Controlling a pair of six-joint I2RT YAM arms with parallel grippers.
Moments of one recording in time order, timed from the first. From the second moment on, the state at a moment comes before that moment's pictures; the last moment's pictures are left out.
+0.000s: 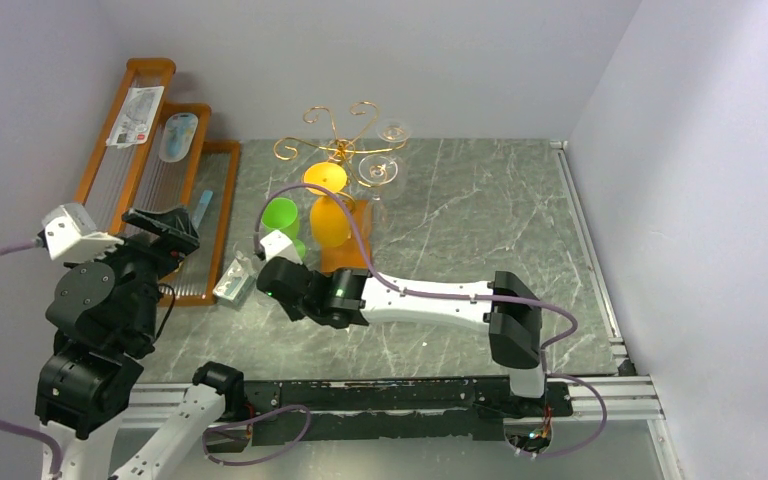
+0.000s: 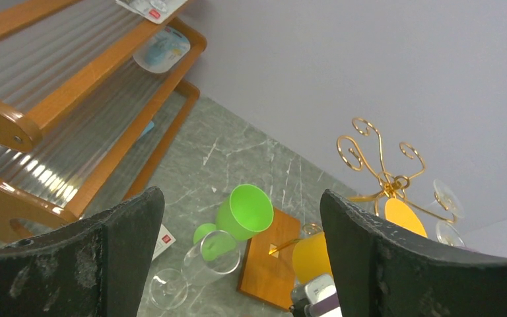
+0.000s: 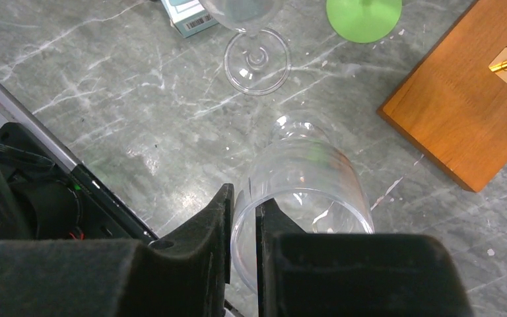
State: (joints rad) left arm -0.34 0.54 1.27 -0.75 -0.59 -0.57; right arm 1.33 1.93 1.68 -0.53 0.40 0.41
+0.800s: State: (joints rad) left arm -0.34 0.42 1.08 -0.86 -0.23 -0.97; right arm 1.33 1.16 1.03 0.05 0.22 0.24
